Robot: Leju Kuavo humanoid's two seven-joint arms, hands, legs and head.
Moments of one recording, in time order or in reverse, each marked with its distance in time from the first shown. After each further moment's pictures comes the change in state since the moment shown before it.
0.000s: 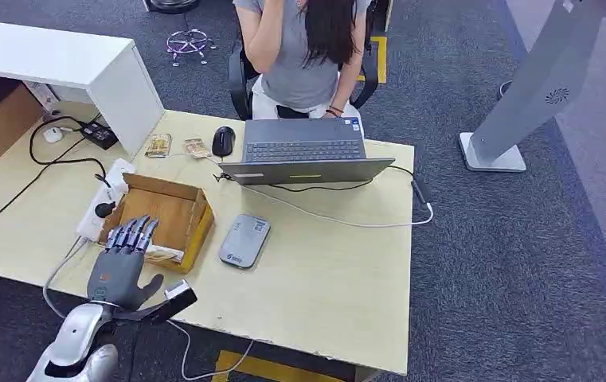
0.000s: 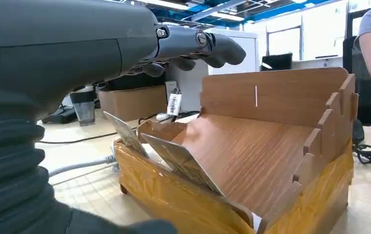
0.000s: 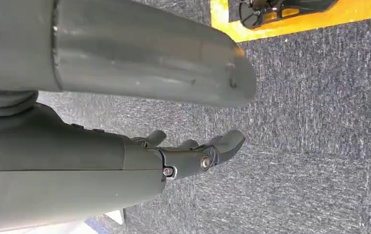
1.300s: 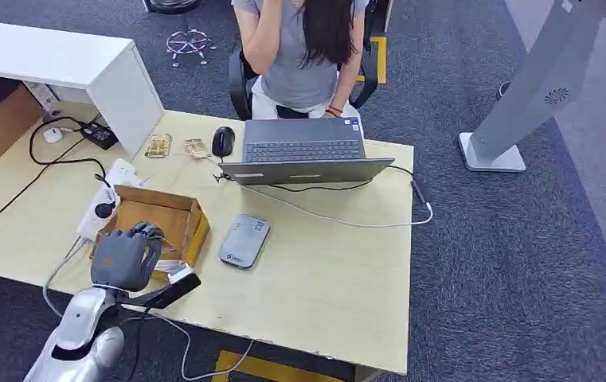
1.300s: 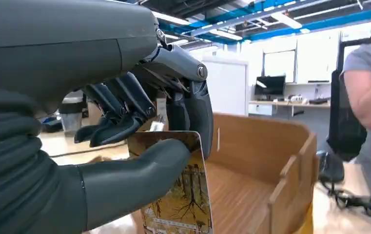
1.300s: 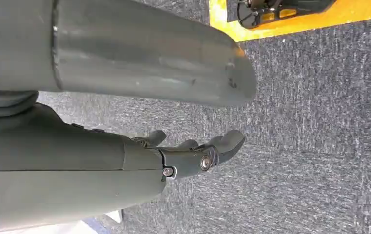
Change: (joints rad) left arm -0.086 -0.017 -0.001 0.000 0.003 0.021 -0.027; right arm -0.009 0.000 0.000 0.000 0.009 0.001 0.003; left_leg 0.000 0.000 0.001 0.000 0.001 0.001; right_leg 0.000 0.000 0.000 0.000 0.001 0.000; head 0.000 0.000
